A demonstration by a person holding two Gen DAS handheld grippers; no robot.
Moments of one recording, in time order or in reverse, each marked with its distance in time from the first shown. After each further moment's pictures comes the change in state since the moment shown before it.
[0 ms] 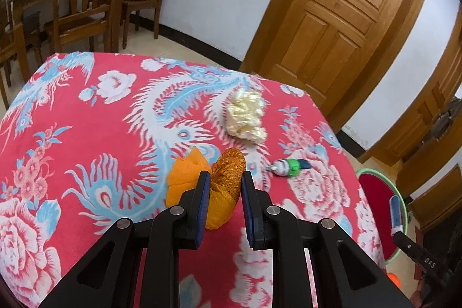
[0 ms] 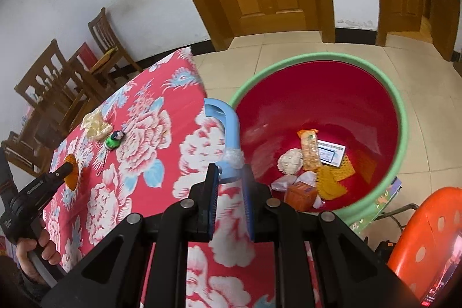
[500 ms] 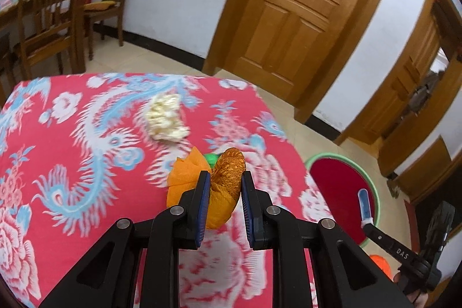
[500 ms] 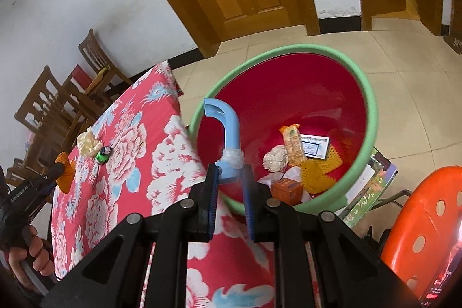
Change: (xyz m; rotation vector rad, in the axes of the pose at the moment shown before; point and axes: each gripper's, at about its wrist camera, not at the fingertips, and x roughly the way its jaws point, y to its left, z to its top) left arm -0.016 -0.077 -0.002 0.130 0.028 -0.111; right arm -0.015 -0.049 -0.003 0.117 -0.026 0.010
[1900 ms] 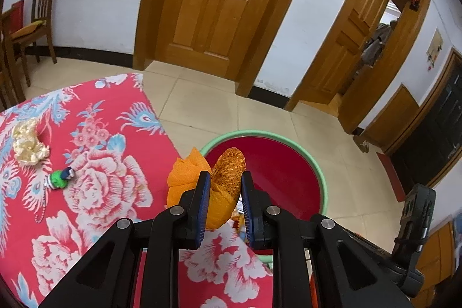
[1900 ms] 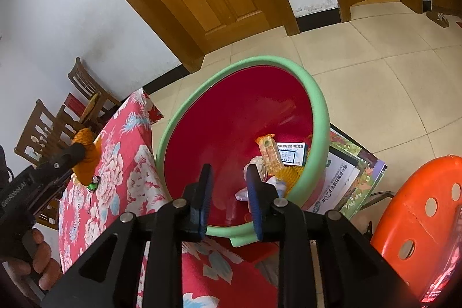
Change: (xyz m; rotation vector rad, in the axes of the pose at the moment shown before) left arm 0.051 -0.149 -0.007 0.213 0.093 -0.207; right arm -0.012 -0.060 0.014 0.130 -0.049 -0.002
